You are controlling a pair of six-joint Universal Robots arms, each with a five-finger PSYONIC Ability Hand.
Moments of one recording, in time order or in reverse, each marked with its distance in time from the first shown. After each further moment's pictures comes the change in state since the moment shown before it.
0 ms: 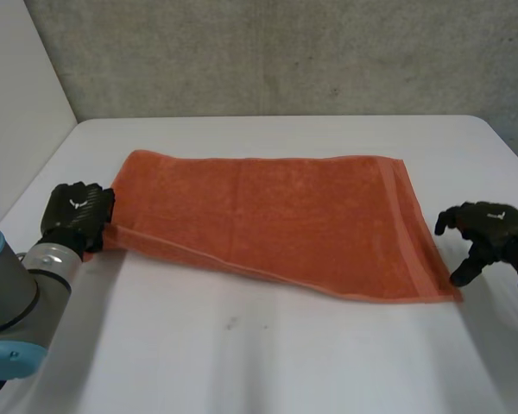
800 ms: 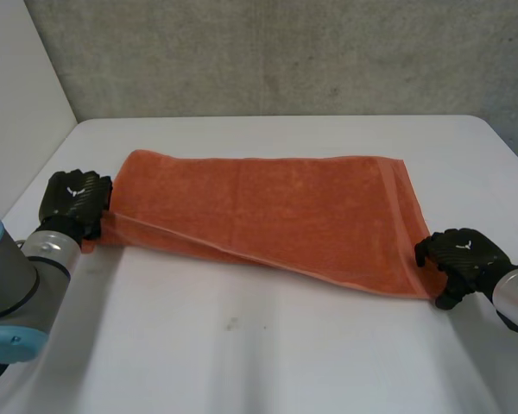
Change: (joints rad) left arm 0.003 -0.021 0.060 -0.001 0.003 -0.002; right arm -0.005 0.118 0.115 -0.198 -0.097 -0.220; left_hand 0.000 0.000 0.000 0.000 0.000; right_hand 0.095 0.127 0.140 0.143 0.122
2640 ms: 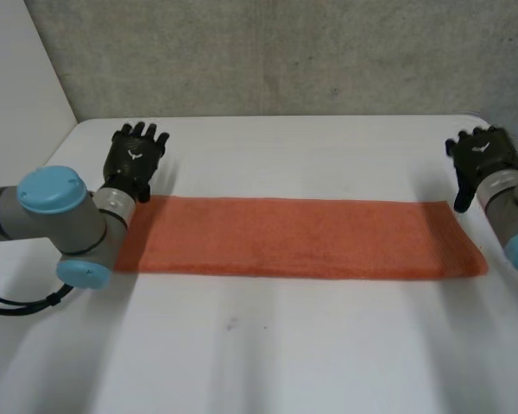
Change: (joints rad) left arm -0.126 -0.448 0.617 -0.043 0.025 0.113; right arm 0.199 0.241 -0.642 0.002 0.483 0.038; left_hand -1.022 -1.043 -1.040 -1.040 -1.004; right_hand -0.333 -0.413 -0.422 -0.404 -0.369
